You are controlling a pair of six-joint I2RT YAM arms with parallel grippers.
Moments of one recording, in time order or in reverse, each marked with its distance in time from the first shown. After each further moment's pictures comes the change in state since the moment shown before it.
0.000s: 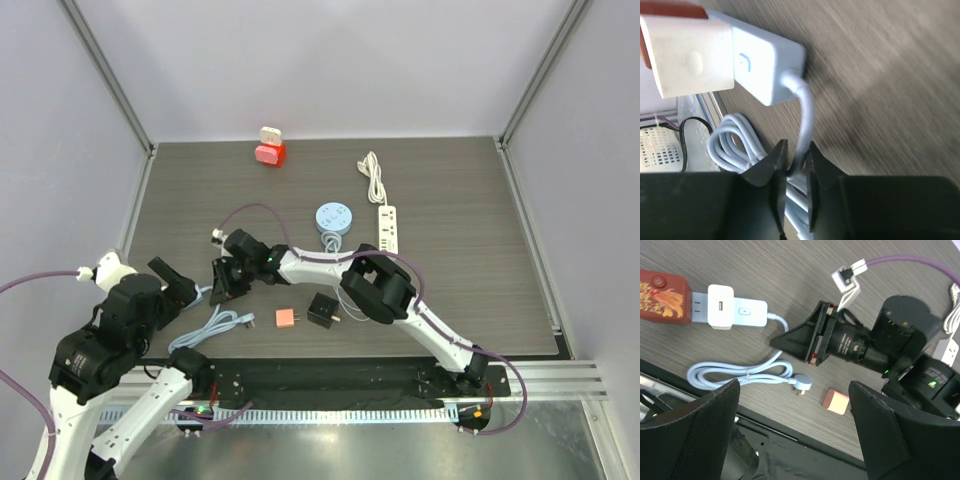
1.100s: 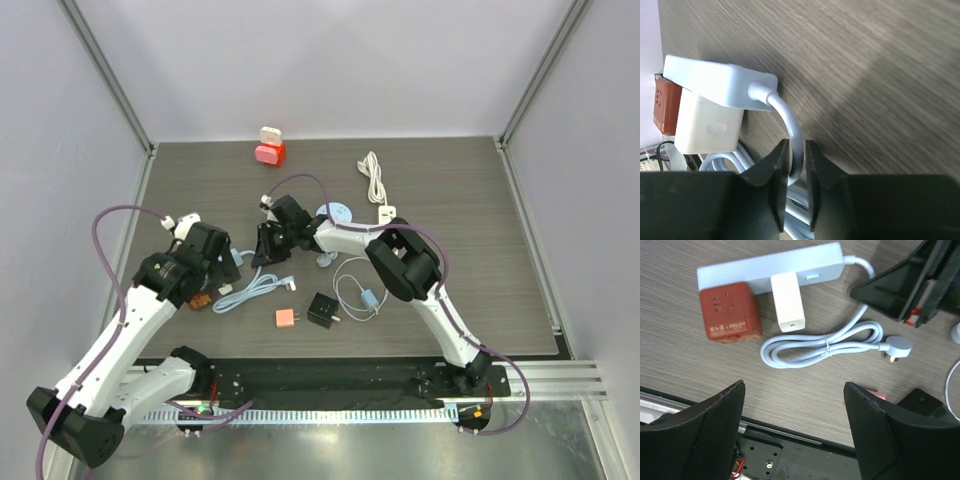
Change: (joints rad) left arm 0.000 0.425 -0.125 0.262 0.113 0.196; right arm -0.245 -0.102 -0.169 -0.018 -0.002 -0.073
